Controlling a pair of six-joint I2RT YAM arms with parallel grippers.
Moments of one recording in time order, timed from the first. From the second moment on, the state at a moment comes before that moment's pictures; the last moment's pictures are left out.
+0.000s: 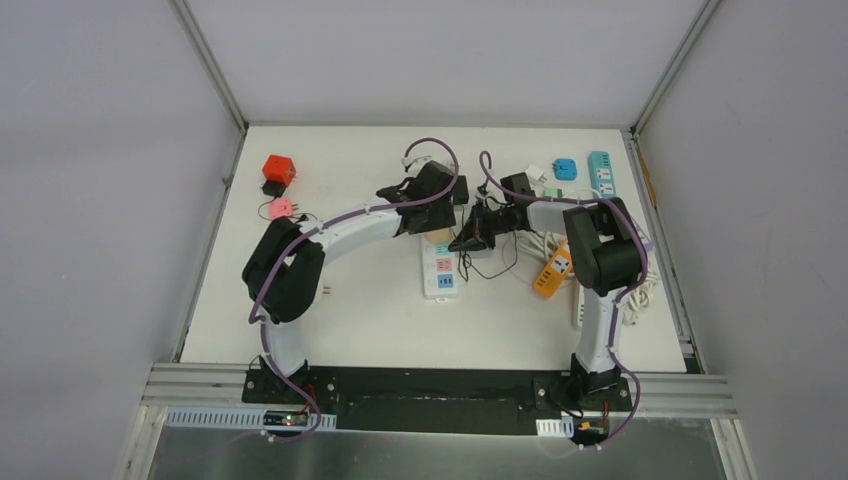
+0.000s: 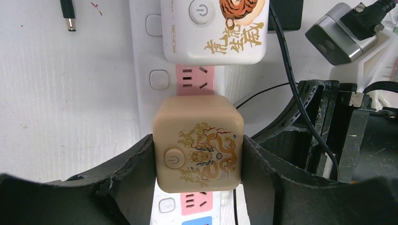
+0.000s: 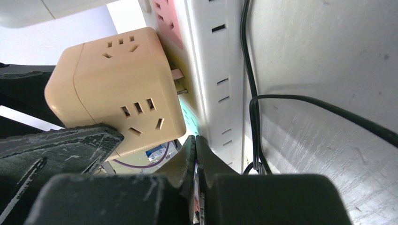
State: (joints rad) left arm -0.74 1.87 1.39 -0.31 -0.20 -0.81; right arm 0.34 2.04 1.17 -0.18 -0.92 0.66
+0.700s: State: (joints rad) left arm -0.88 2.01 1.62 -0.58 -0.53 -0.73; right arm 0.34 2.04 1.17 -0.19 -0.92 0.66
